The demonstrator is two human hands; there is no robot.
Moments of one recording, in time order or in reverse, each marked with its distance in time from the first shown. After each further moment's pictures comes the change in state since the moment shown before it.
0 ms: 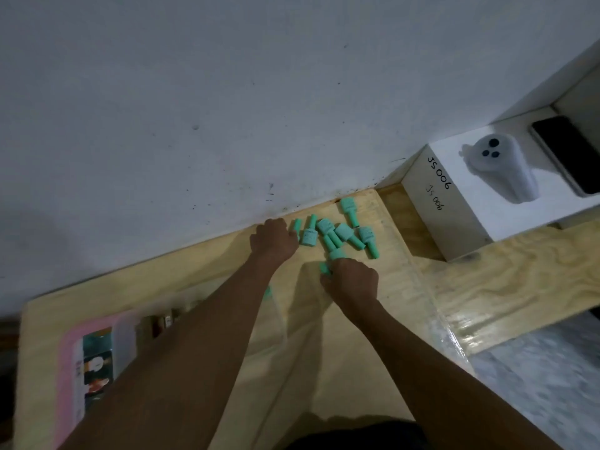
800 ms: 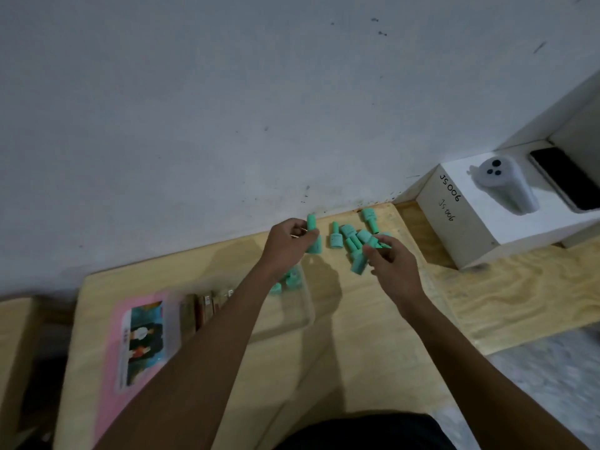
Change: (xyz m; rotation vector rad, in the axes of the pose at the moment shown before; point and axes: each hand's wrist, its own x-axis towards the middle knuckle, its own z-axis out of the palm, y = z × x) left_hand -0.095 -0.036 -0.057 -0.898 0.075 0.170; right_hand -0.061 0.000 -0.061 1.033 0.184 0.038
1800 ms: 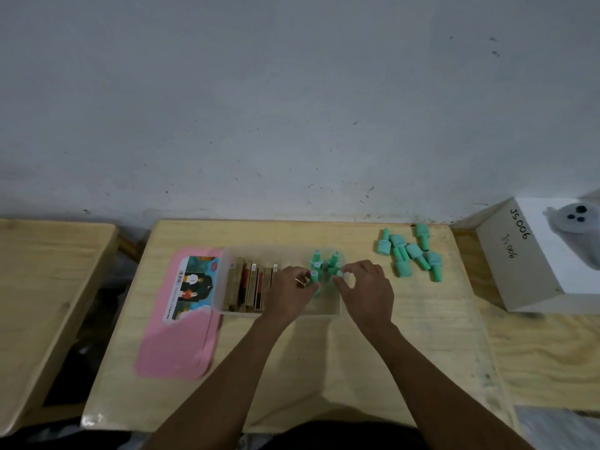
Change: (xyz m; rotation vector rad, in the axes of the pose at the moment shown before) left_hand -0.094 -0.097 -0.036 0.193 0.262 -0.041; right_hand -0.043 0.029 0.101 -0.784 -0.109 -0.511
